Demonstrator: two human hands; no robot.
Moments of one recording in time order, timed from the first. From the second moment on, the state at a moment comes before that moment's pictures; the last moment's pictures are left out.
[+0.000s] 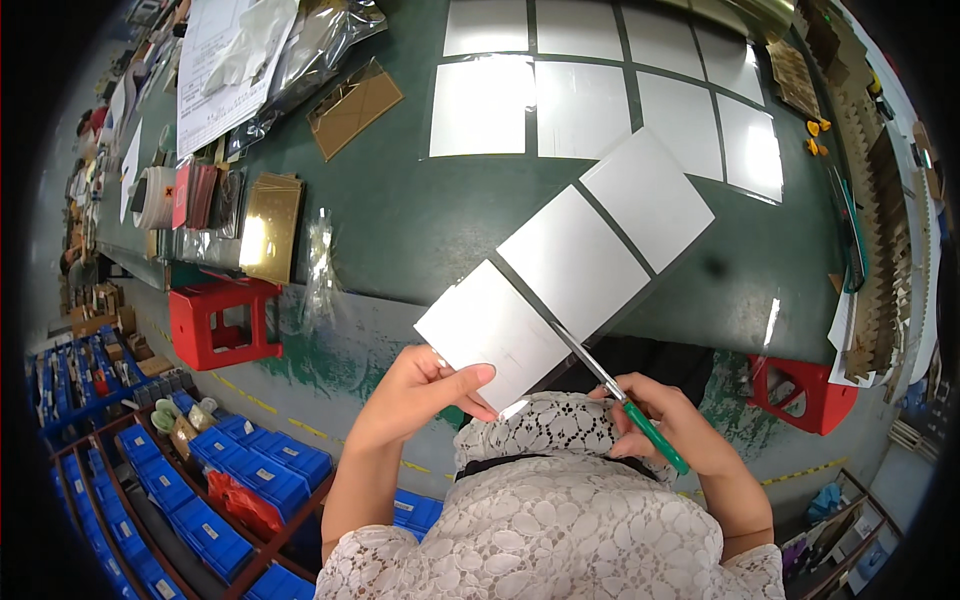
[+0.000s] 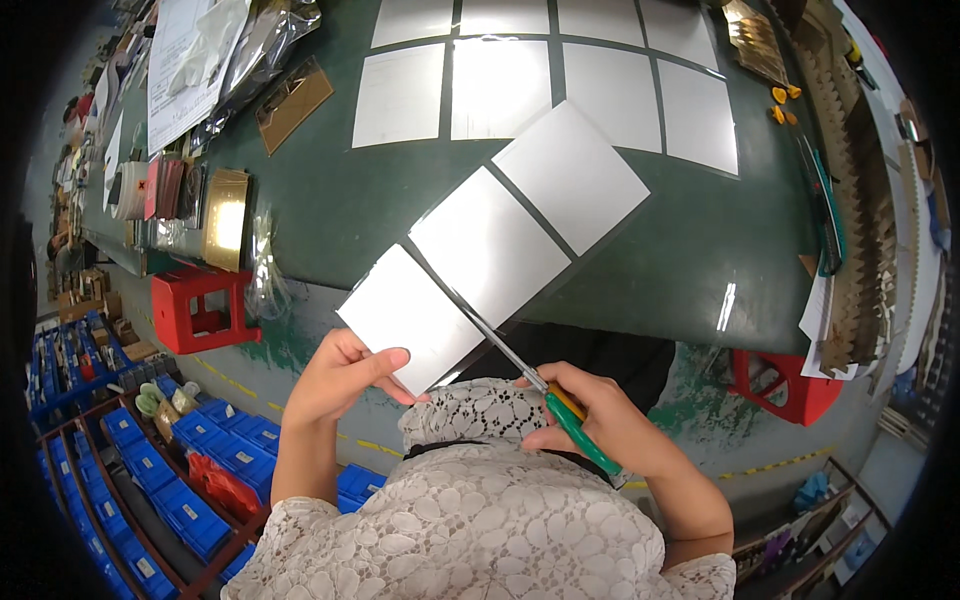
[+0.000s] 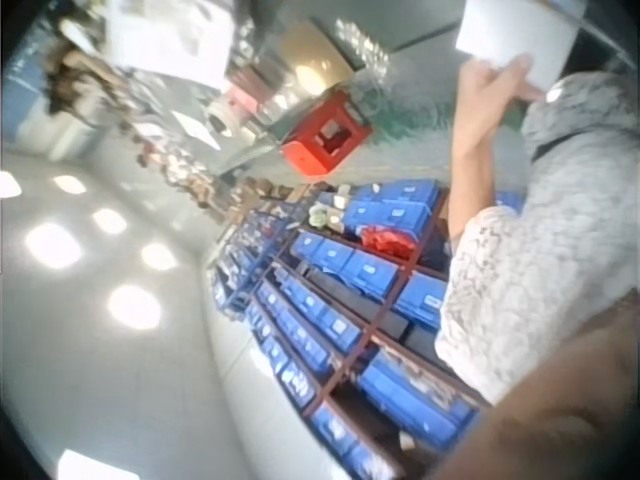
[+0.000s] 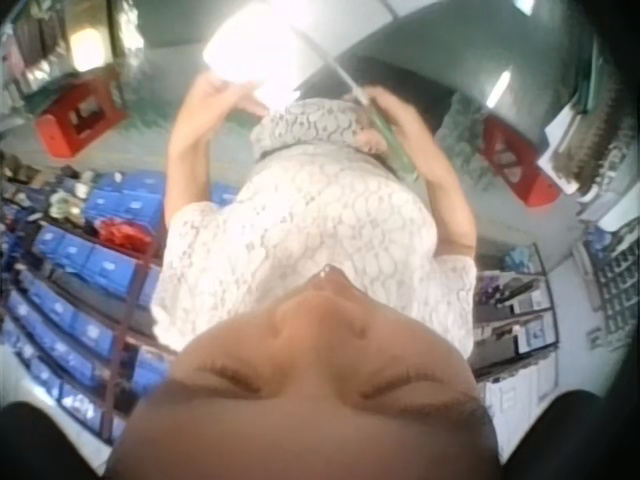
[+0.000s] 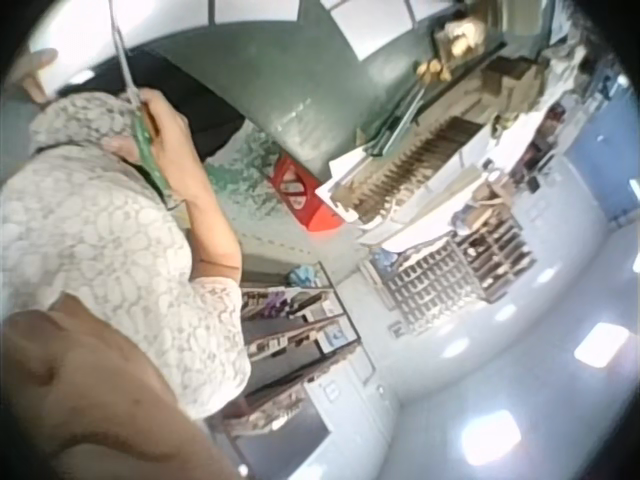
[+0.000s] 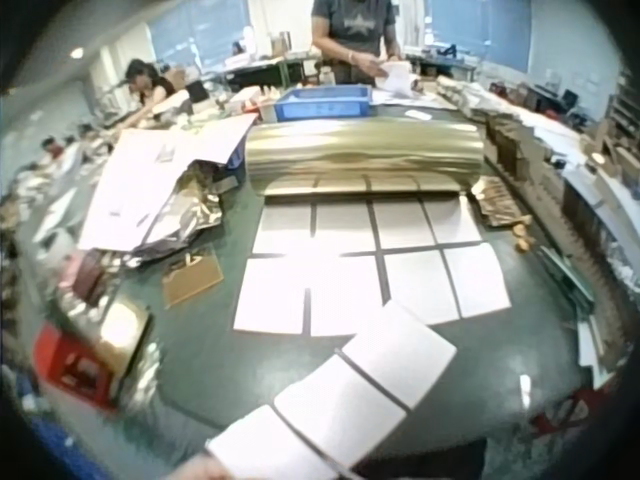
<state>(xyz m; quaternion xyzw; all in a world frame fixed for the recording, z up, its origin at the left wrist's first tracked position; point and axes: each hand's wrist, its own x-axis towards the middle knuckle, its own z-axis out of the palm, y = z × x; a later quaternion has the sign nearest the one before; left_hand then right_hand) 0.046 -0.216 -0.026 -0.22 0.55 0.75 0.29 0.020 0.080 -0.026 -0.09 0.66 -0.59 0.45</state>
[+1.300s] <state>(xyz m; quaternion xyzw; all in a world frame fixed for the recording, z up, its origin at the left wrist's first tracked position) -0.003 -0.131 0.013 0.29 0.90 0.26 -0.19 0.032 0.089 0.010 0.06 0.54 -0.83 0.14</state>
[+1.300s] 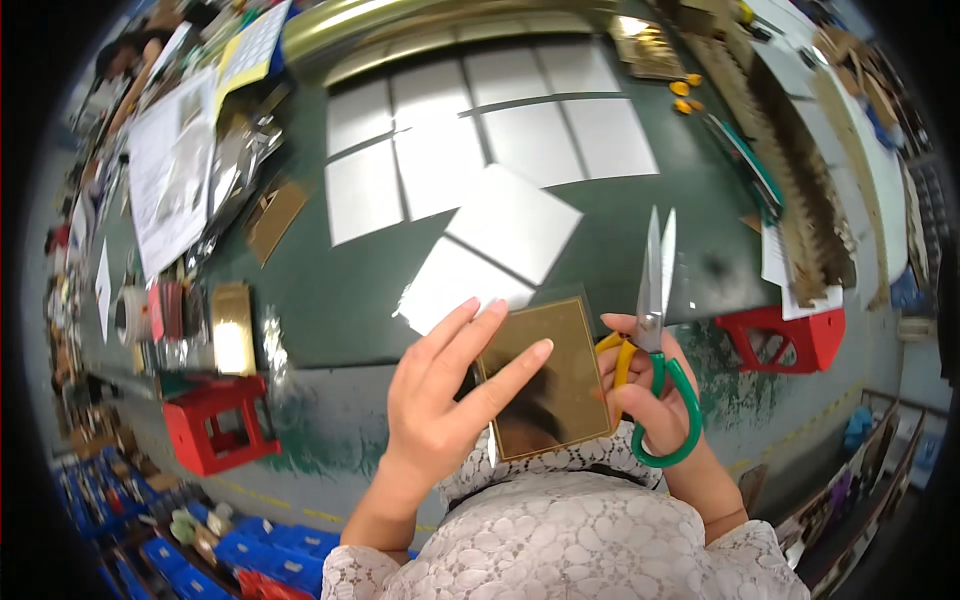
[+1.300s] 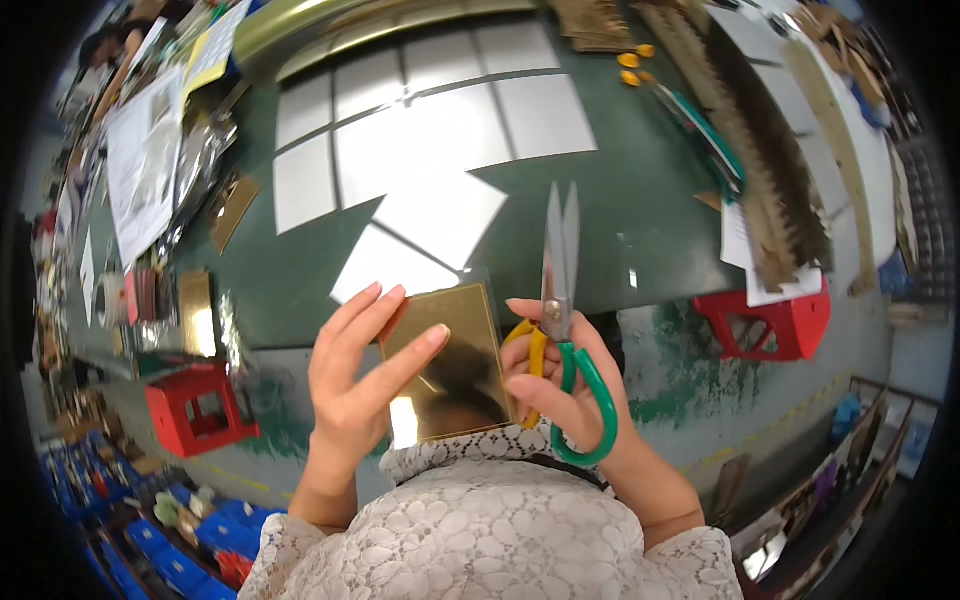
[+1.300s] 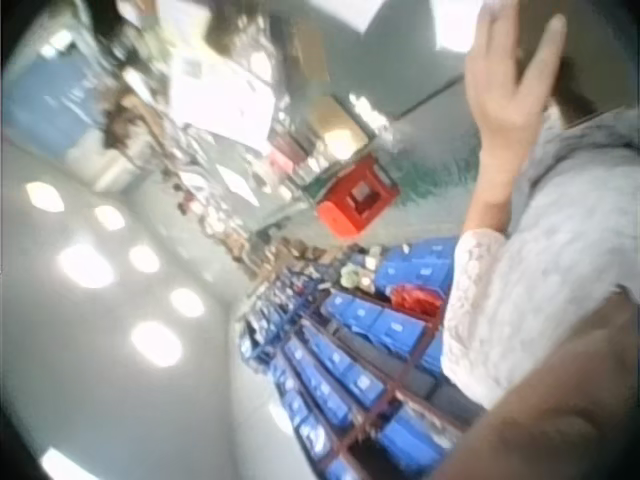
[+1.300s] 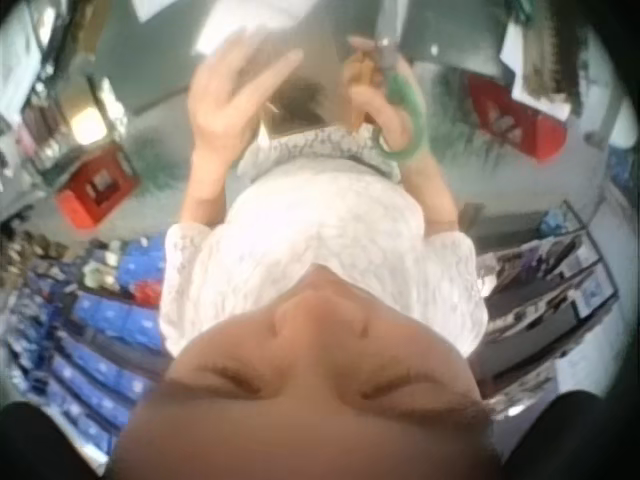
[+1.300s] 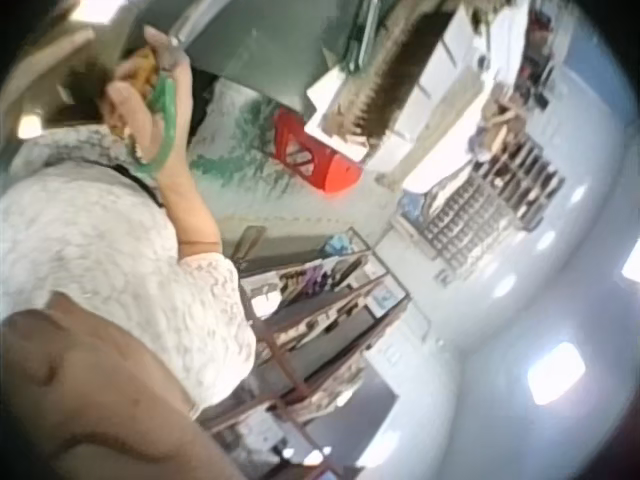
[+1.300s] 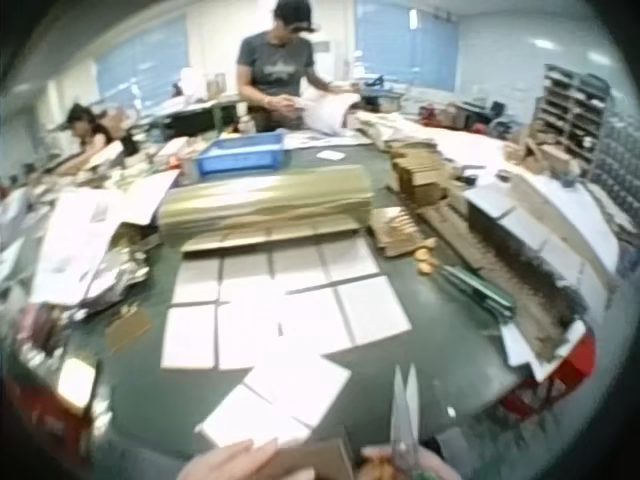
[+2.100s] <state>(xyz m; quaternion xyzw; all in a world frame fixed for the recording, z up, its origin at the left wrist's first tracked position) -0.029 -0.021 0.009 -0.06 0.59 0.79 0.19 0.102 0.184 -0.006 0.11 0.64 -0.74 0.18</state>
